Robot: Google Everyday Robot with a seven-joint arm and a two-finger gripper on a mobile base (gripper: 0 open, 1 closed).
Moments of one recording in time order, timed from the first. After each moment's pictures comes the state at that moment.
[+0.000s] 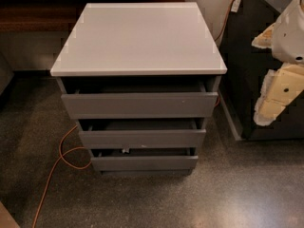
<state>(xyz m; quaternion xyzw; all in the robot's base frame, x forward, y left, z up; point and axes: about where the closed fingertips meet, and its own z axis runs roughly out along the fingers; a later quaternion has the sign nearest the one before) 0.438 -0.216 0.980 -0.60 0.78 -0.04 0.16</state>
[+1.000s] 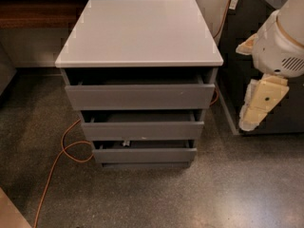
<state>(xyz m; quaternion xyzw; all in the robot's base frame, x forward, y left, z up) 0.448 -0.198 0.957 -0.62 0.76 -0.04 0.17</state>
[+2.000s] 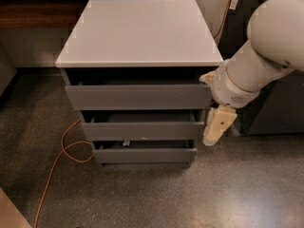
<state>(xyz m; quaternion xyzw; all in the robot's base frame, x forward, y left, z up) 0.491 -0.153 0.850 -0.67 0.72 0.00 0.20</state>
